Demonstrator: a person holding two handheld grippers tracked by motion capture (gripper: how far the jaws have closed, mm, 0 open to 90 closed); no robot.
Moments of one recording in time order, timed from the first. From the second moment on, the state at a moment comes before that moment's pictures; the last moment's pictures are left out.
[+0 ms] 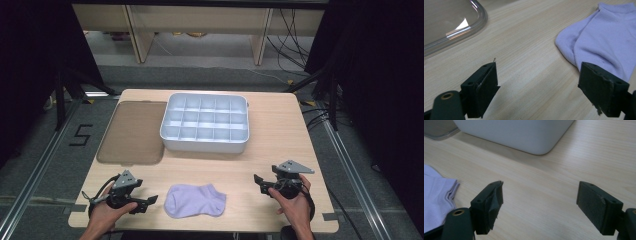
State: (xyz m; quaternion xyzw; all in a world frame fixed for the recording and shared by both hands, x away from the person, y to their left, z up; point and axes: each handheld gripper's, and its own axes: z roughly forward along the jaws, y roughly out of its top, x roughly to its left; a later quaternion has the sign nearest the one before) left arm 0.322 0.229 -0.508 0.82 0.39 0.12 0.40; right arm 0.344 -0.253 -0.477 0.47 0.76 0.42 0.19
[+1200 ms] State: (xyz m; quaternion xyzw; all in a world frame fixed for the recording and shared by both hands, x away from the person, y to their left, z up) left arm 0.321 0.228 -0.506 0.82 0.39 0.12 0.40; right arm 0.317 -0.106 -0.484 0.25 0.89 0.38 0.08
